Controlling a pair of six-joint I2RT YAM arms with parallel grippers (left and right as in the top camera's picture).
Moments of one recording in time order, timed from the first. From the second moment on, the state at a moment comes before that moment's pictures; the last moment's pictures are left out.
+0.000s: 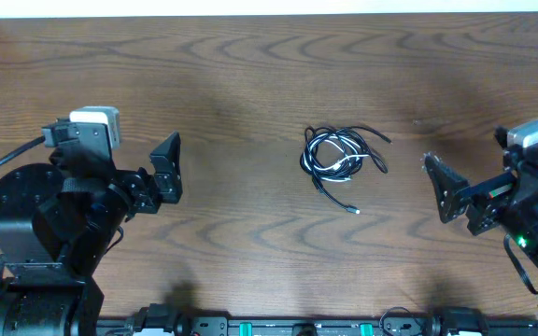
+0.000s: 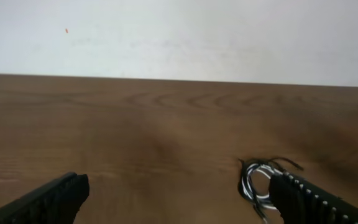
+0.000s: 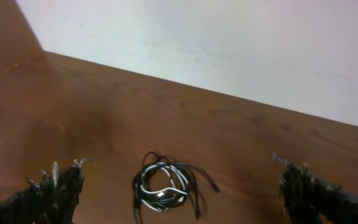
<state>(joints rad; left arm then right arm) -0.01 0.84 1.38 -0.95 0.18 -0.09 -0.05 0.75 1.26 -0.87 -0.45 -0.10</state>
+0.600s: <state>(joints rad) -0.01 0.85 1.38 -0.98 0.23 -0.09 -0.05 0.76 1.26 -0.85 -0.55 -0.10</state>
